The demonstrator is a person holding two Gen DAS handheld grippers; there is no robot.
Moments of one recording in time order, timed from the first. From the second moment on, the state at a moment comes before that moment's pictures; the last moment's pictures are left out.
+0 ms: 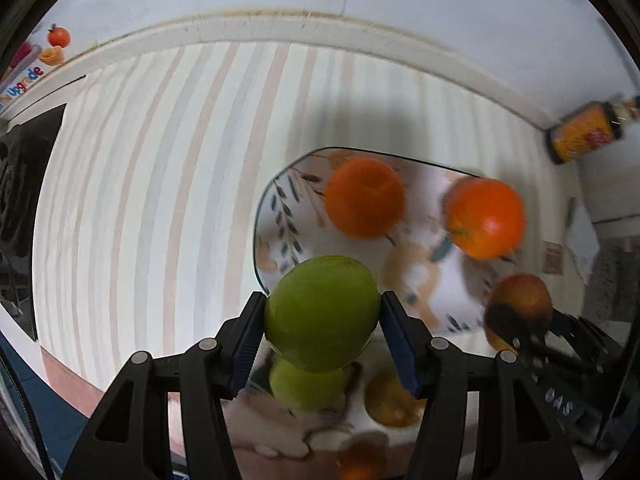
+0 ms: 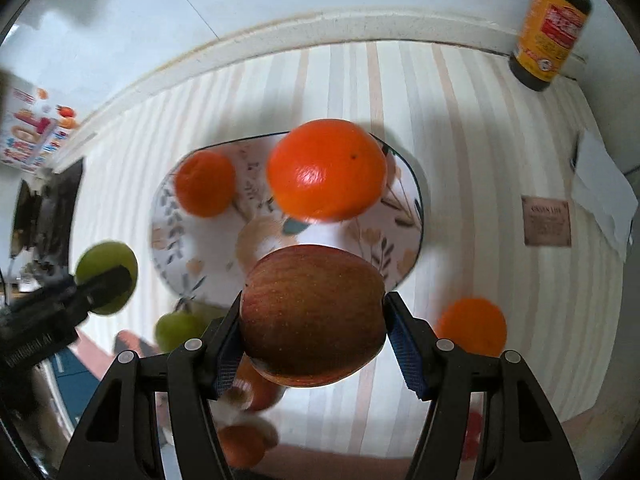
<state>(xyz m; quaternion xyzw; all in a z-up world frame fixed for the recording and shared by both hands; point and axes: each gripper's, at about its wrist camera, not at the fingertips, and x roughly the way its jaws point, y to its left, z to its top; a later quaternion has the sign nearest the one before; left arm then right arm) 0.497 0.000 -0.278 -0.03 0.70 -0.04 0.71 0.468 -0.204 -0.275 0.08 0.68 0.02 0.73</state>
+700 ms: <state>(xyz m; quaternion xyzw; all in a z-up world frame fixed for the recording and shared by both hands) 0.527 0.003 -0.328 -0.01 0.72 -0.02 0.69 0.492 -0.210 -0.321 0.09 0.69 -0.01 0.71</state>
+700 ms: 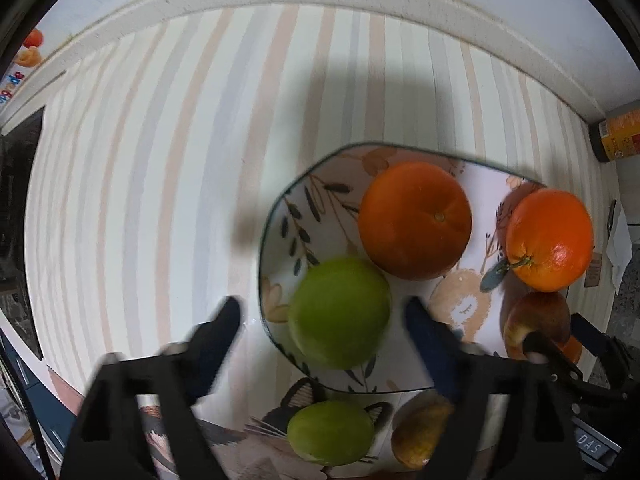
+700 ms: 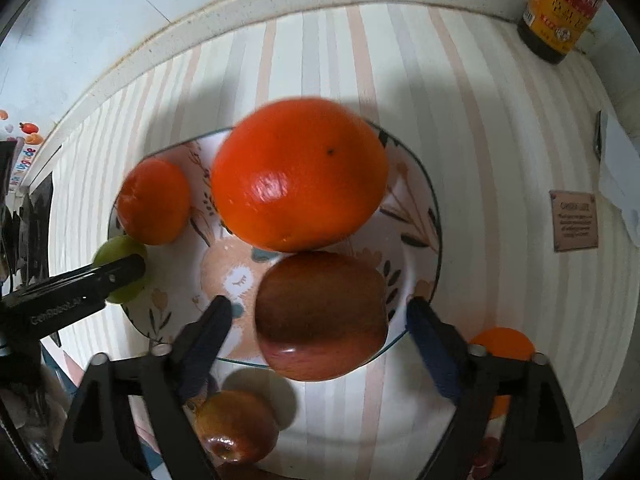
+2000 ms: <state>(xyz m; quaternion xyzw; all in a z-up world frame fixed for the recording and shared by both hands) 0.340 0.004 -0.104 0.01 0.52 -0.05 0.85 0.318 -0.181 -0.098 0.03 0.53 -0.01 0.85</state>
